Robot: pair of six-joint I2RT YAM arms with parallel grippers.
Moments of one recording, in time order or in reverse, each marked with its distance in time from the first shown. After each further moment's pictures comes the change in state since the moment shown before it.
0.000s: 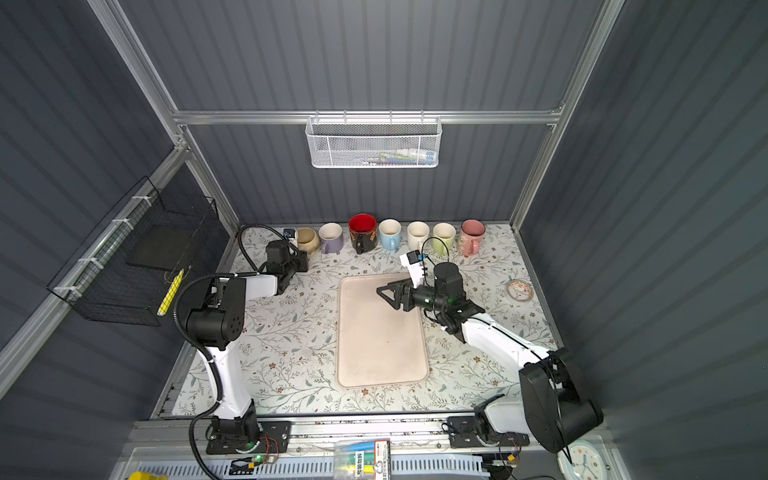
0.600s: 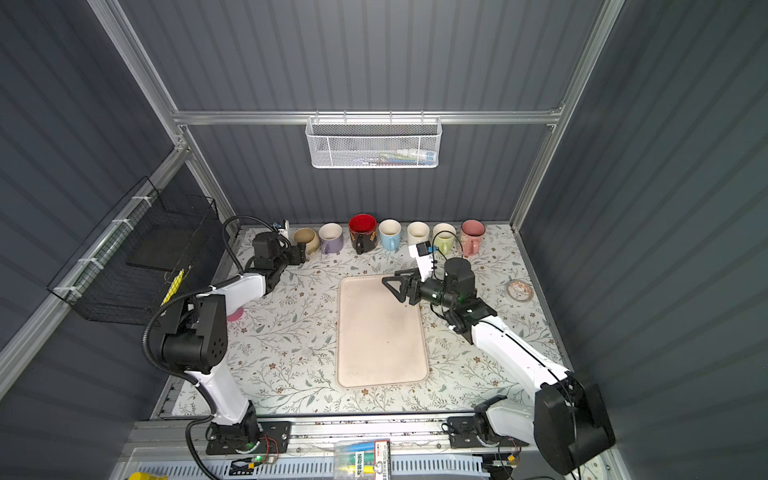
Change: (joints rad) left arm 0.000 -0.277 -0.053 -0.128 -0.015 0.018; right arm -0.049 -0.122 0.053 -0.067 0.045 -0.049
